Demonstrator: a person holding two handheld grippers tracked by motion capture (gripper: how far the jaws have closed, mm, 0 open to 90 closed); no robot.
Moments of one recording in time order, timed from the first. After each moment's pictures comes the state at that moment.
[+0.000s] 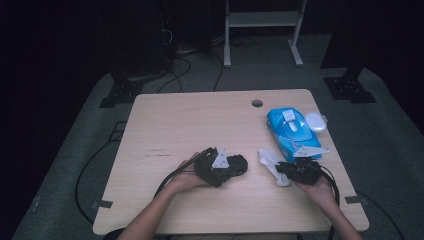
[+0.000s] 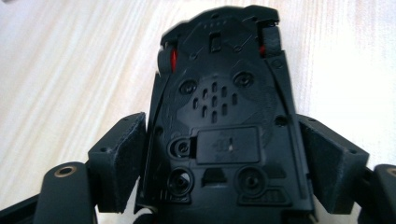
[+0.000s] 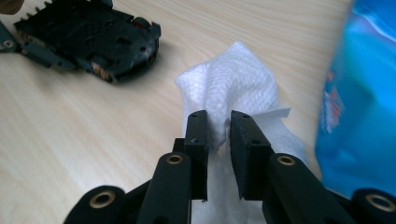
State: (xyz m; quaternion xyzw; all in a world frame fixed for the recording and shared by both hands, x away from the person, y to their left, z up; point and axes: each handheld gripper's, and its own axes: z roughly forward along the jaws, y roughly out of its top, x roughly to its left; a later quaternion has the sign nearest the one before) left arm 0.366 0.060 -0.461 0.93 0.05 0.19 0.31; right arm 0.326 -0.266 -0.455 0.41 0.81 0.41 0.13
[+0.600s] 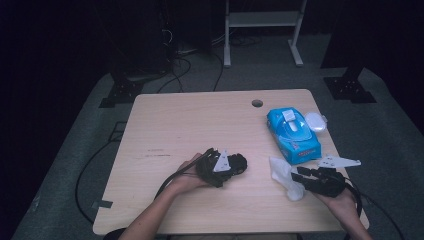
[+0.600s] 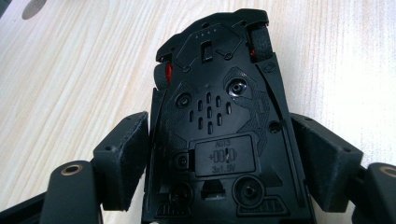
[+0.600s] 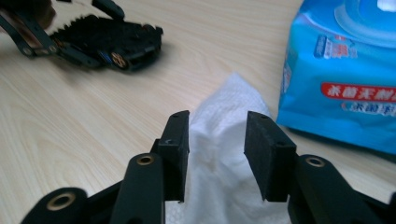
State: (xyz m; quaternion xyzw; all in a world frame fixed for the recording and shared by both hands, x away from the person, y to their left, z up) left arm 0.362 0.057 -0.464 0.93 0.04 0.21 0.31; right arm 0.287 -0.305 -0.442 0.42 0.78 0.45 0.14
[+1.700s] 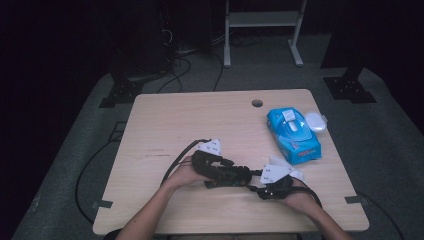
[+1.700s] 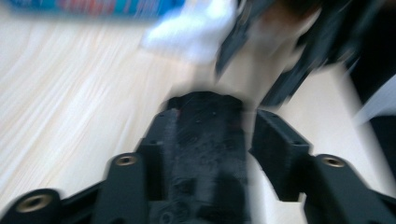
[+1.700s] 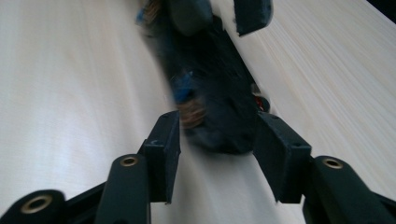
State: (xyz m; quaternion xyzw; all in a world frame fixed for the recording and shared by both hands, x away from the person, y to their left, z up) left arm 0.379 0.071 -0.440 0.90 0.07 -0.03 0.42; right arm 0.302 -0.178 -0.458 0.13 0.89 0.39 0.20
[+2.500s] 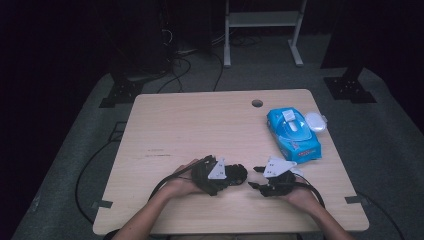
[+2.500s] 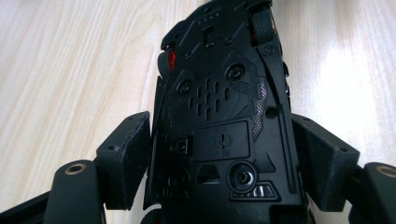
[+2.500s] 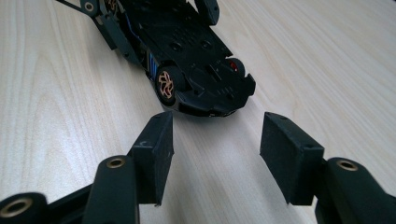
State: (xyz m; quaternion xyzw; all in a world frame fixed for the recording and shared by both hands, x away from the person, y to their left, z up) left arm 0.345 0.070 -0.460 0.94 0.00 0.17 0.31; right arm 0.312 -0.189 -0.463 0.18 0.88 0.40 0.17
